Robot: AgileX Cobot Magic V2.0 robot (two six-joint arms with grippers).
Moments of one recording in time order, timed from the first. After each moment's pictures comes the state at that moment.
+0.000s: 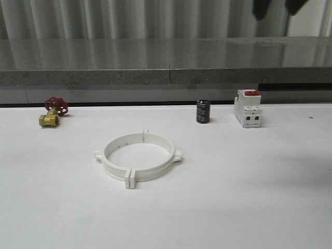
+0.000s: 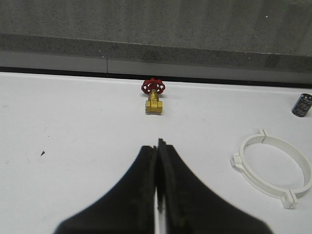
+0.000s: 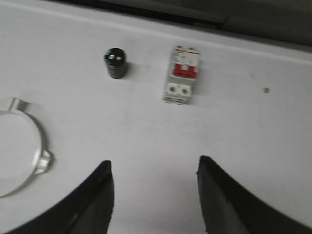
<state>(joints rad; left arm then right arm) -0.20 0.37 -0.42 0.21 0.45 -0.31 0.47 1.49 -1.40 -0.34 0.92 0.45</state>
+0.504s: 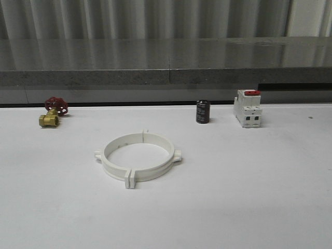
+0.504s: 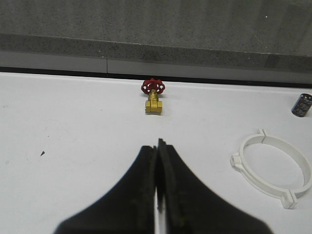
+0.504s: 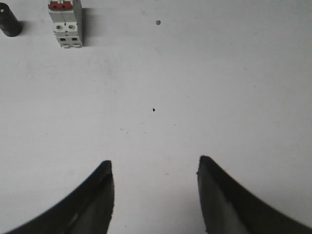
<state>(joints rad) -0.20 0.37 -0.42 0.21 0.45 -0.31 0.23 0.91 -0.88 -0.35 0.89 0.44</state>
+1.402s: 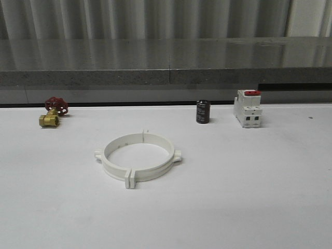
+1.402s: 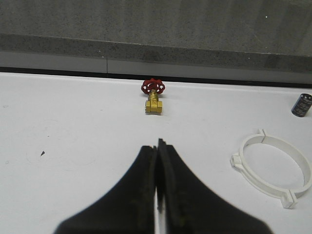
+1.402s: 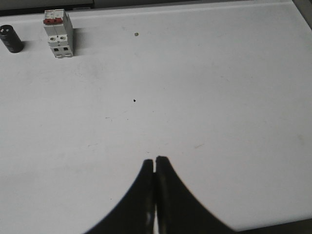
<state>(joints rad) -0.20 0.37 -0.42 0.21 0.45 -0.31 0.23 0.47 -0.73 -0.37 1.01 0.44</state>
